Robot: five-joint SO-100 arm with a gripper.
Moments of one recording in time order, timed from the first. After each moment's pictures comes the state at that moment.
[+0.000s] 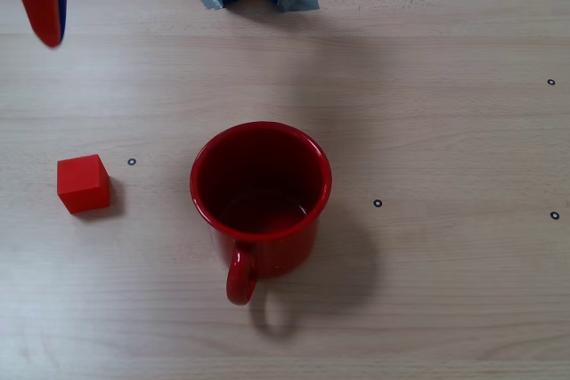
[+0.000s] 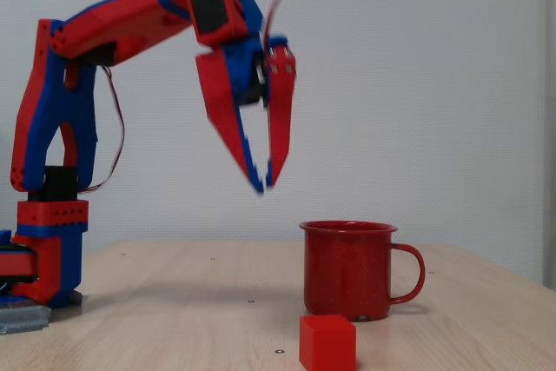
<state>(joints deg) 26.7 76.8 60.2 91.3 -30.6</state>
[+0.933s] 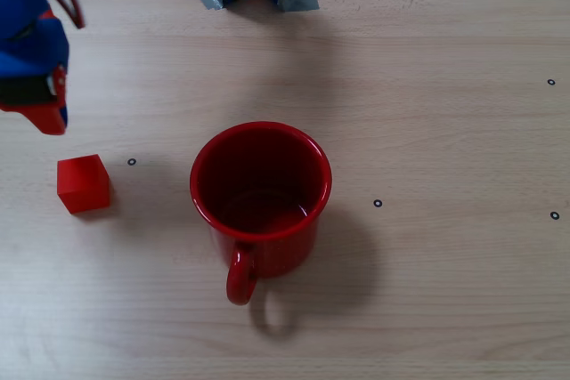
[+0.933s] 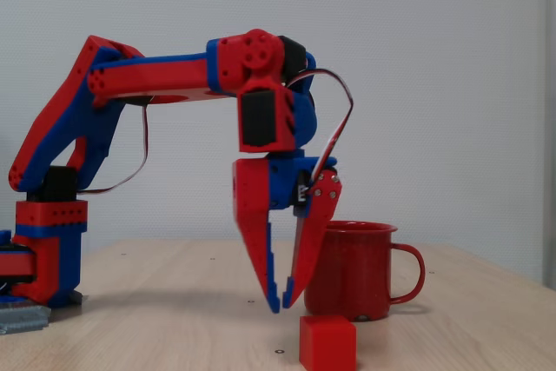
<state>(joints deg) 27.3 50.3 48.0 87.1 -34.5</state>
